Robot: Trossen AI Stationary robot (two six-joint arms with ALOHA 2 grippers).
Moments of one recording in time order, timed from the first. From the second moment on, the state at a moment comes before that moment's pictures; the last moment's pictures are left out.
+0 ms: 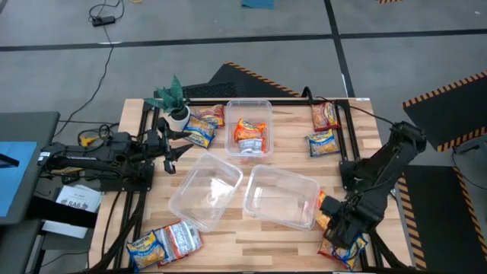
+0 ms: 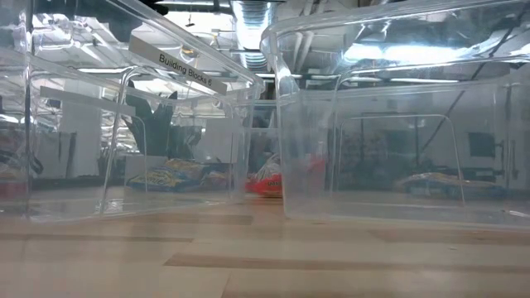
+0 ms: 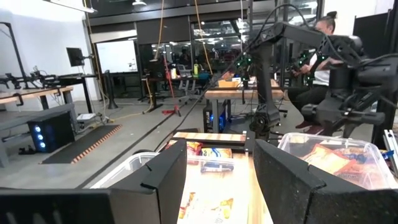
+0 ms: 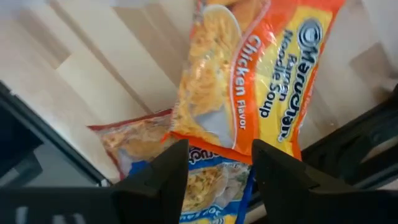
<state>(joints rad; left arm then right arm) -0.01 0.44 0.37 0.28 -0.30 0.09 0.95 1.41 1.06 -1.14 0.01 1.63</state>
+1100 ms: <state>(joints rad) -0.01 0.44 0.37 0.28 -0.35 0.12 0.94 1.37 0.91 -0.95 0.03 1.66</state>
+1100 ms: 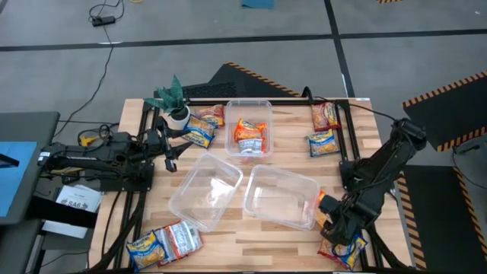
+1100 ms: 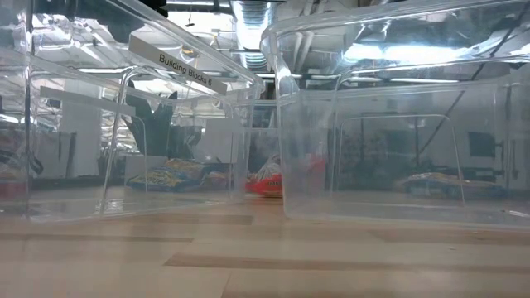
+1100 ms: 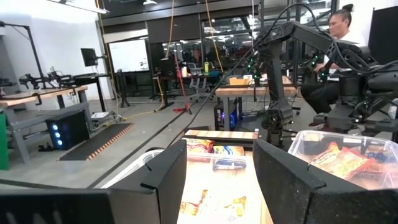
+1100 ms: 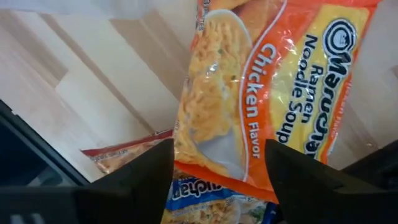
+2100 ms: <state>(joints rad) -0.01 0.44 0.37 0.28 -0.35 0.12 0.93 1.62 0.91 -0.94 -0.11 1.42</state>
